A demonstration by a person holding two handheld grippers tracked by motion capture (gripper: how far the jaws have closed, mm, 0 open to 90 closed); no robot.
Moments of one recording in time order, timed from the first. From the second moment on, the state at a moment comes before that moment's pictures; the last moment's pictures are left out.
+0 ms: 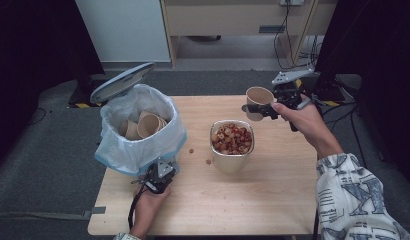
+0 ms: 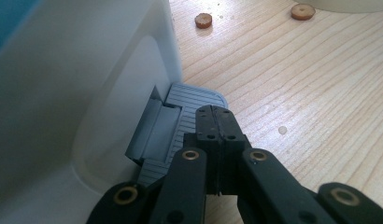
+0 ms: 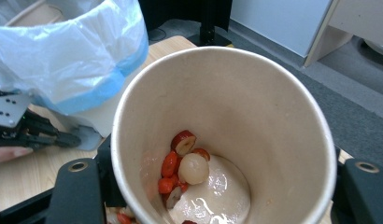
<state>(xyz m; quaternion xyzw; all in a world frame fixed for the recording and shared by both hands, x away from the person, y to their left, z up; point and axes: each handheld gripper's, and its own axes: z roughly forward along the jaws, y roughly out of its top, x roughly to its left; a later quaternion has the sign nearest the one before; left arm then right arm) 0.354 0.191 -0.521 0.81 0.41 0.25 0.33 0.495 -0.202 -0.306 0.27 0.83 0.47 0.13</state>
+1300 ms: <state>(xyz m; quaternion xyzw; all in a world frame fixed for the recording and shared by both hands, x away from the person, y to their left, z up) 0.354 0.191 -0.521 0.82 0.41 0.25 0.32 0.502 -0.119 -0.275 0.26 0.83 0.49 0.11</state>
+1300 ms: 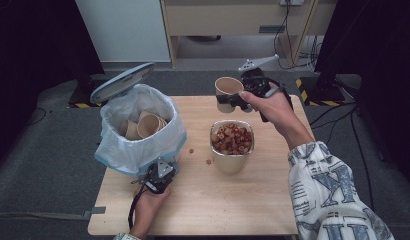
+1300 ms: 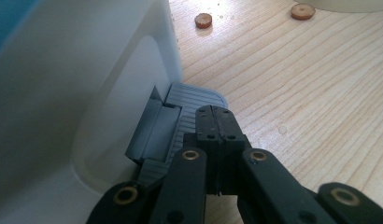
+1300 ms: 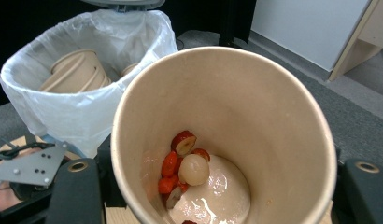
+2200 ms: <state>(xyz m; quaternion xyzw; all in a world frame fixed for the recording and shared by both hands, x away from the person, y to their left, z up) 0.354 0.192 -0.521 0.81 0.41 0.25 0.33 0.489 -0.025 -0.248 0.21 0.83 0.50 0.08</state>
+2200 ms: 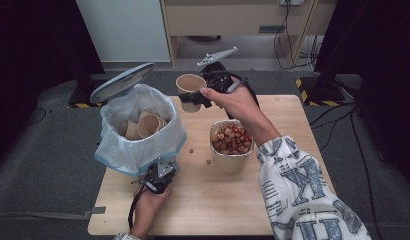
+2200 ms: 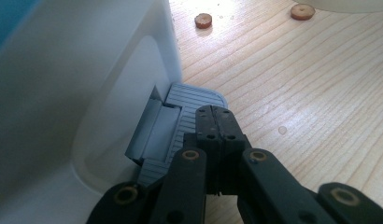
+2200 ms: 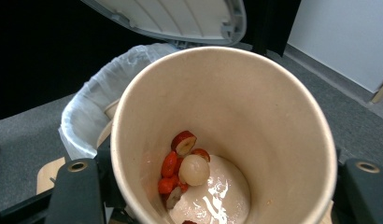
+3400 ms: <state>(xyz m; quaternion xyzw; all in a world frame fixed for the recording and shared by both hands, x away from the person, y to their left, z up) 0.354 0.193 -0.521 0.82 0.41 0.24 0.33 0.518 0.086 -0.287 0.20 0.84 0.50 0.11</state>
